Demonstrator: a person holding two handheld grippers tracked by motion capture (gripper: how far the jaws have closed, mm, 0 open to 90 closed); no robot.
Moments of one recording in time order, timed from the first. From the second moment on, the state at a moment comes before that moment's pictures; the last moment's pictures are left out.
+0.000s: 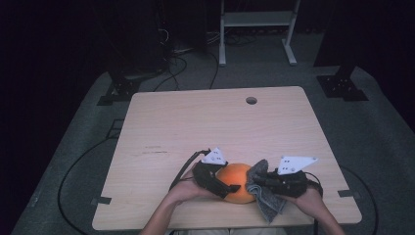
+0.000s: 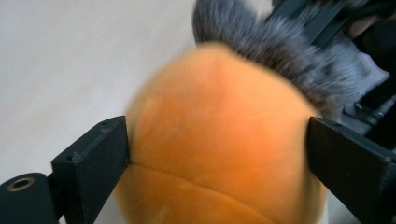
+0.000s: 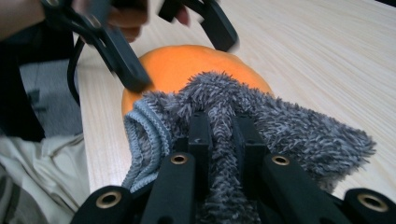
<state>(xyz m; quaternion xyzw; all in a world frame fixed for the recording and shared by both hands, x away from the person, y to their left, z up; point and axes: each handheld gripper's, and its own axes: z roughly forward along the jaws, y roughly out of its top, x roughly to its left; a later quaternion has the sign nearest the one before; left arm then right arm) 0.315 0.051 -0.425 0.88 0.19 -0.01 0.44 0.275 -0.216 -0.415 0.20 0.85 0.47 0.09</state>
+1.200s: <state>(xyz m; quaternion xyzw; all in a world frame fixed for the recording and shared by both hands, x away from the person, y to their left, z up) 0.318 0.086 -0.430 0.87 0.20 0.07 0.45 0.298 -0.223 -0.427 0.26 0.80 0.53 0.09</state>
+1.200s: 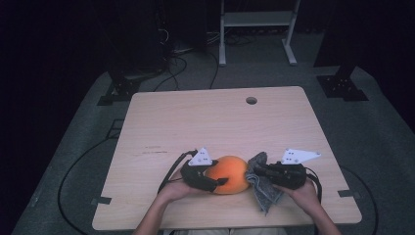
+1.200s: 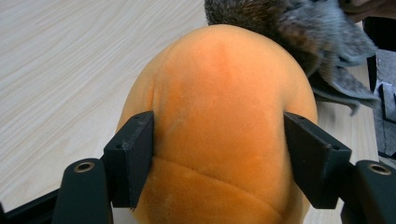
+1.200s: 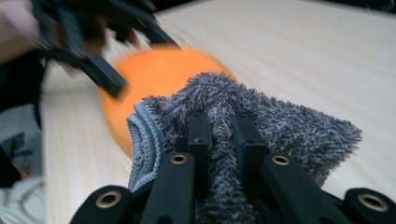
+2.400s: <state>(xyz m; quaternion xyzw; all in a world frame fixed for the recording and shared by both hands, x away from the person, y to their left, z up) 0.318 0.076 -0.421 0.87 0.21 0.05 0.44 0.295 -0.211 -0.425 0.24 0.82 0.51 0.10</state>
